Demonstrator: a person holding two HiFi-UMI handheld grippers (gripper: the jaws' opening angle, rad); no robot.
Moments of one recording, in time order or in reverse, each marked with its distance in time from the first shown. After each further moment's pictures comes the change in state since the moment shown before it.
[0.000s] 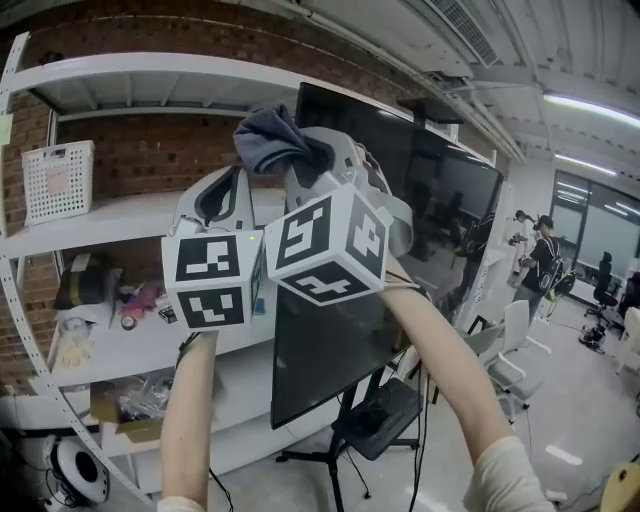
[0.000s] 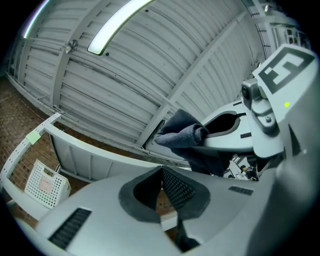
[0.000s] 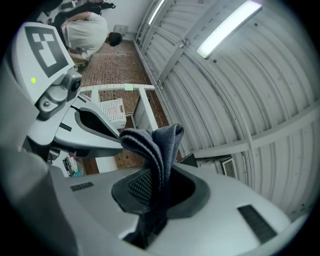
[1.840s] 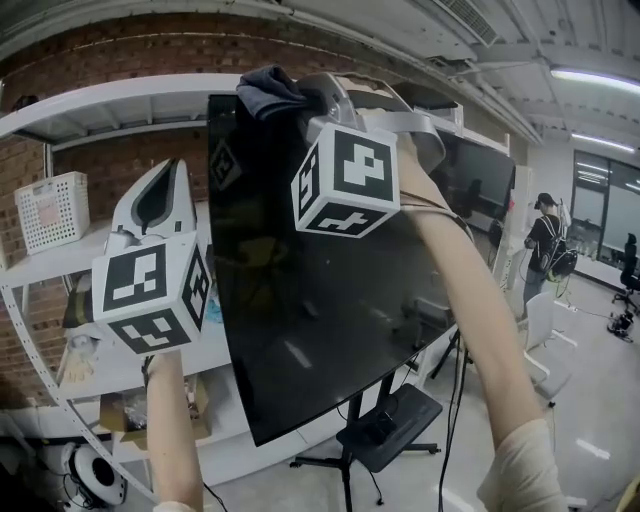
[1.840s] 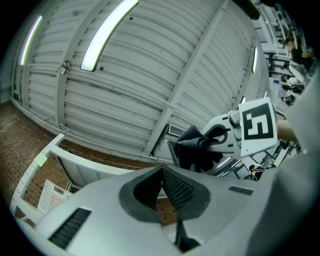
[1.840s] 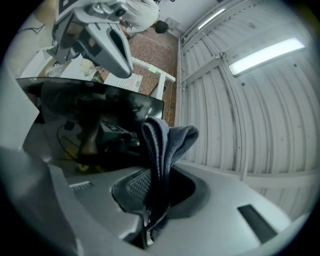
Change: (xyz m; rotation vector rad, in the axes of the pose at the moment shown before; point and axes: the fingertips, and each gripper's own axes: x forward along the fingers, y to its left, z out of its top) left arm 0.022 -0.027 0.049 0.099 -0.041 0.137; right arm 0.039 -0.109 -0.076 -0.493 -0.030 -0.017
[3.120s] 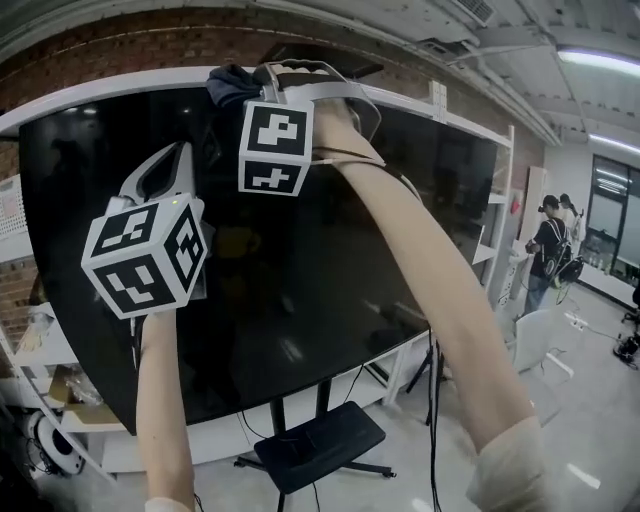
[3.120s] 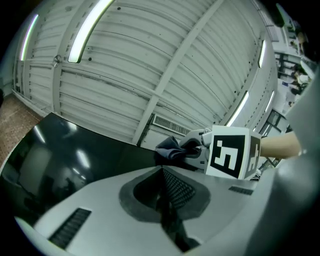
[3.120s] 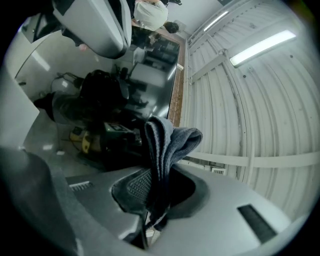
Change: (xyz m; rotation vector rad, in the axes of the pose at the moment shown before) left arm 0.109 -0.291 -0.039 -0.071 0.085 0.021; right arm 0.030 0.045 -0.265 -0.066 -0.032 0.043
